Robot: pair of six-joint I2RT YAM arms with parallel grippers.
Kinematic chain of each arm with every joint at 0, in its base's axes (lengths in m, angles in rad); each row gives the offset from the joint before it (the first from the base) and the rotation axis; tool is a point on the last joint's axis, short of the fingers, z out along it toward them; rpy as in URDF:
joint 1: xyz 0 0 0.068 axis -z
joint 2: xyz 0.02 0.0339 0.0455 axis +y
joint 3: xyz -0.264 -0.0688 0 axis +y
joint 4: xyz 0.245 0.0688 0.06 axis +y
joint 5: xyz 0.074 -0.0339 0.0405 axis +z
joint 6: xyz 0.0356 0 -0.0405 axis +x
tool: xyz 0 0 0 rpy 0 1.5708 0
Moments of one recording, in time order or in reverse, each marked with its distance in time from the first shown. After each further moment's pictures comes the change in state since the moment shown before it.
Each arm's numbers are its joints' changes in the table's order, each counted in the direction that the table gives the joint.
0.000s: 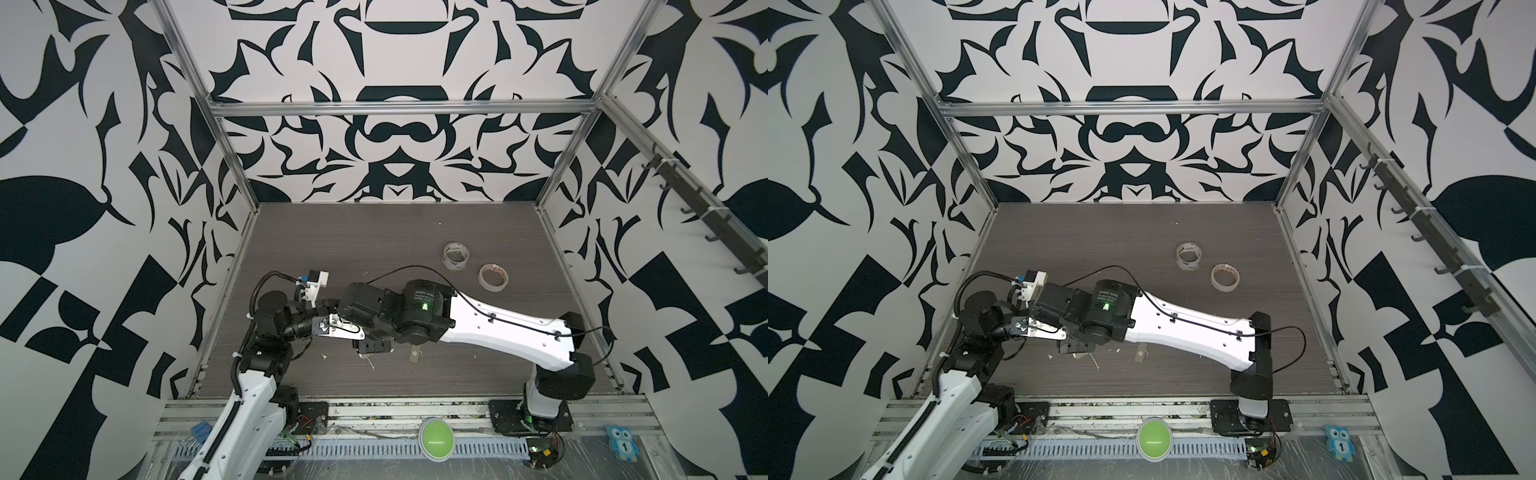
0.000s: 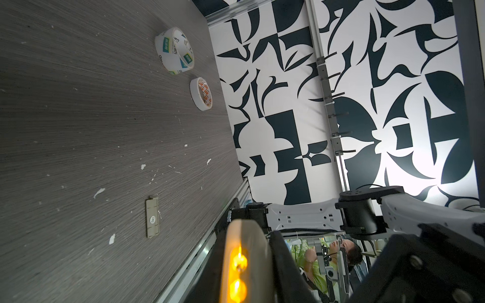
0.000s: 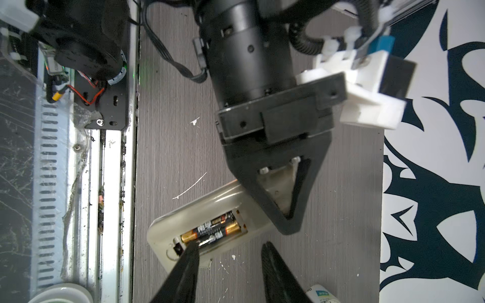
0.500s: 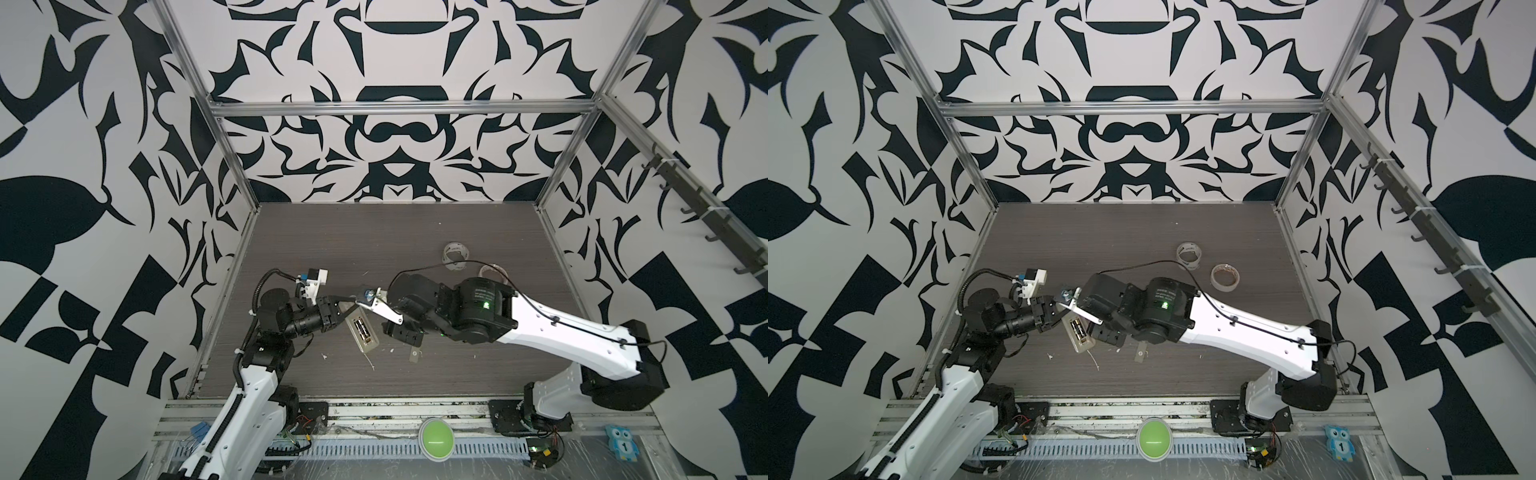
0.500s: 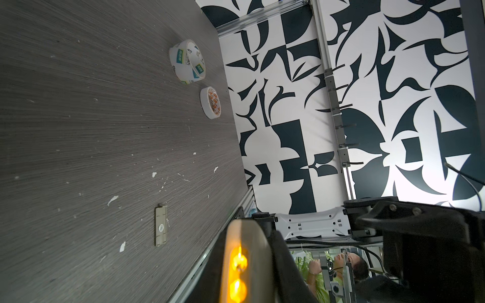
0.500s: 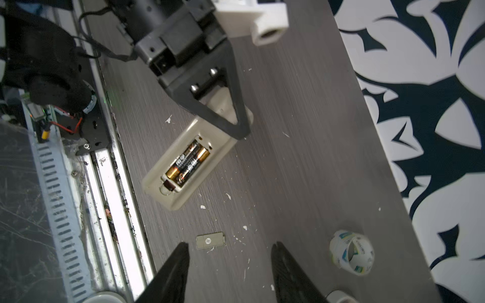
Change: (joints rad) left arm 0.000 0.052 0.000 -0.040 0.046 0.002; right arm 0.064 -0.312 0.314 -0.094 -0.053 0.301
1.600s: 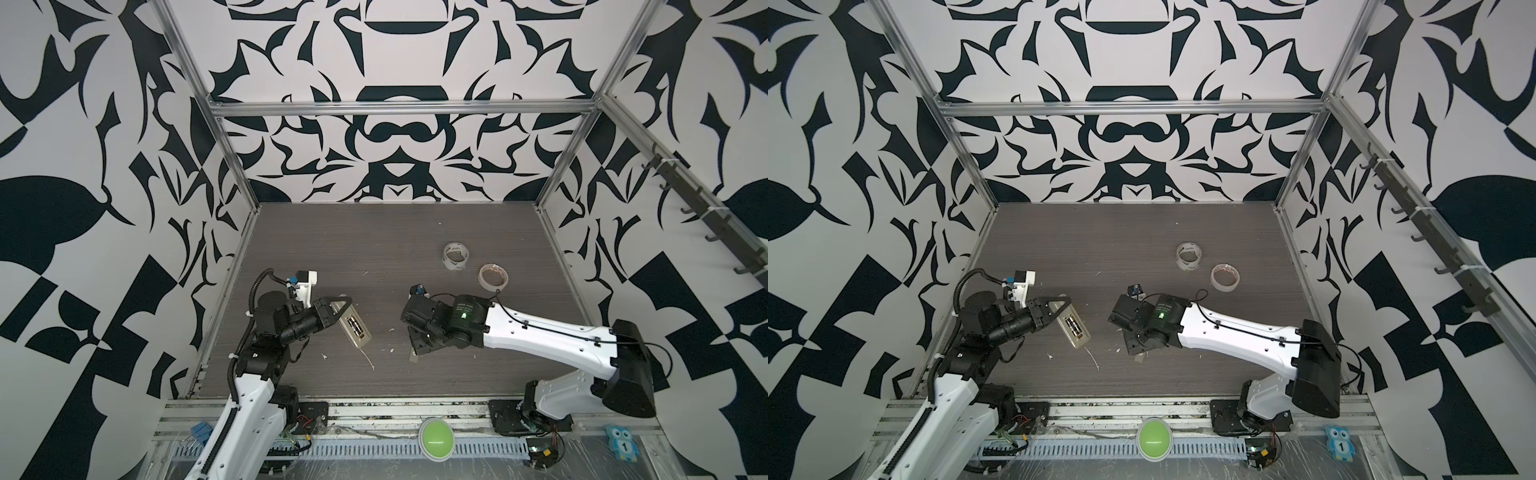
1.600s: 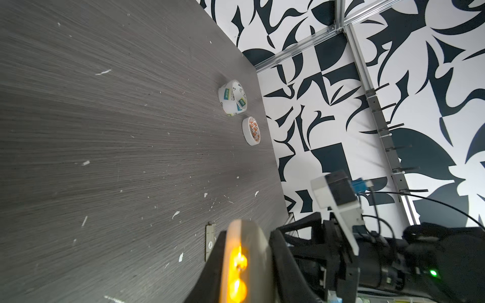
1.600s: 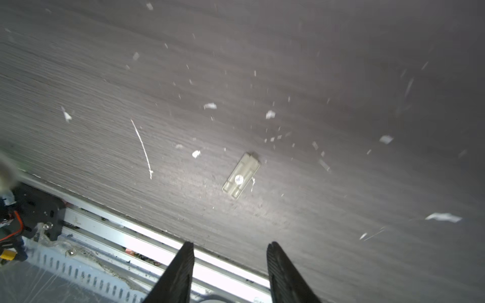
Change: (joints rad) left arm -0.021 -0.115 -0.033 0.267 0.217 0.230; right arm 0.135 -0.045 0.533 -0.119 0.143 0.938
